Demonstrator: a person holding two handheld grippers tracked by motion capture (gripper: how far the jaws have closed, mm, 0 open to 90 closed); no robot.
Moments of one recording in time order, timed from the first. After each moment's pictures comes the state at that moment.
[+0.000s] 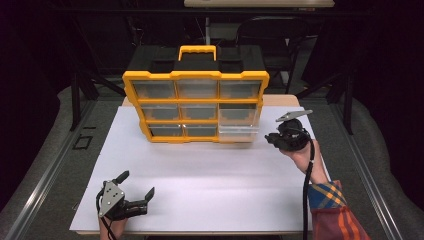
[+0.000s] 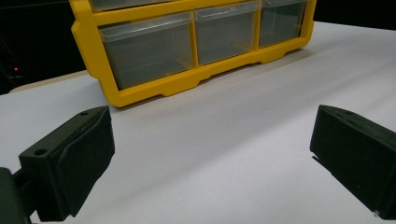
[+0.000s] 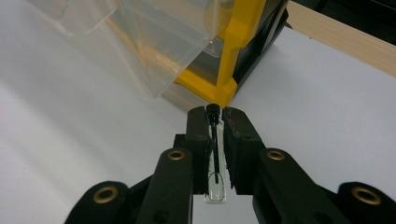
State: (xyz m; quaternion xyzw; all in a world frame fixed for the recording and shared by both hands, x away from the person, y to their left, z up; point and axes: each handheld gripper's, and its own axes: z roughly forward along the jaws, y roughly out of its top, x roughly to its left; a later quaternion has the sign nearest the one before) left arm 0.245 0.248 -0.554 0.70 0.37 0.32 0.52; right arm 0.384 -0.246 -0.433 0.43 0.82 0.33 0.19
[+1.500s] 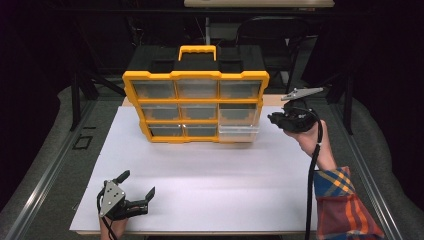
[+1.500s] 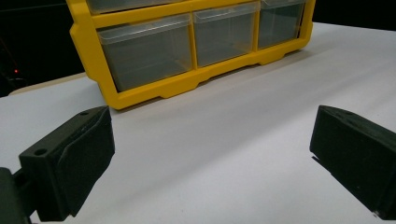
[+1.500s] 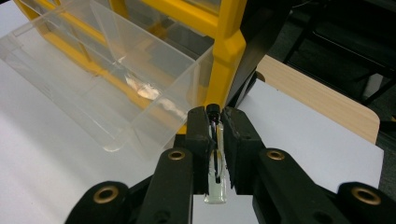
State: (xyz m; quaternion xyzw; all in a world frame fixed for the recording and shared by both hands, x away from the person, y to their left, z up) left arm 0.245 0.246 -0.554 0.70 0.36 0.32 0.52; right arm 0.393 -0.243 -0.370 0.41 0.81 0.35 0.23
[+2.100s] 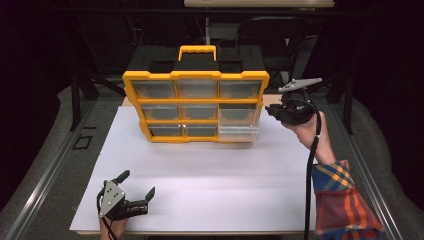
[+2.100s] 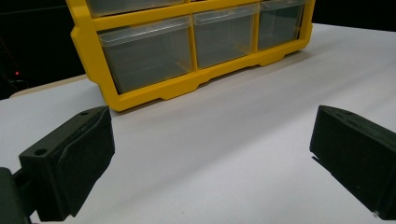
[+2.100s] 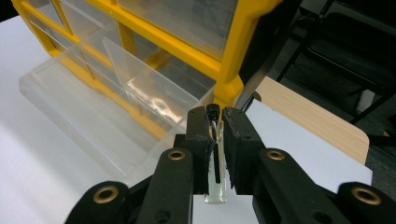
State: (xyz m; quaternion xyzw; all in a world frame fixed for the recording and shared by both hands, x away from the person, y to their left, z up) left arm 0.245 0.247 -0.554 0.70 0.36 0.32 0.52; right arm 0.398 -0.233 -0.348 0.40 0.80 0.37 0.24
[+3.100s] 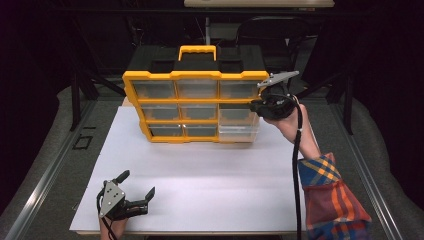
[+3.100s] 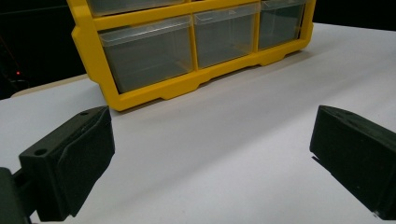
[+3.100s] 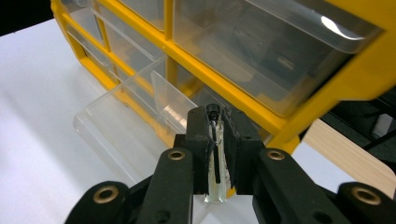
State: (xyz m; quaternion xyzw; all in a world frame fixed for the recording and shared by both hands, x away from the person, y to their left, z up) left arm 0.244 0.247 -0.553 0.70 0.36 0.33 0.52; right arm 0.405 -0.186 -0.337 0.36 0.83 0.37 0.23
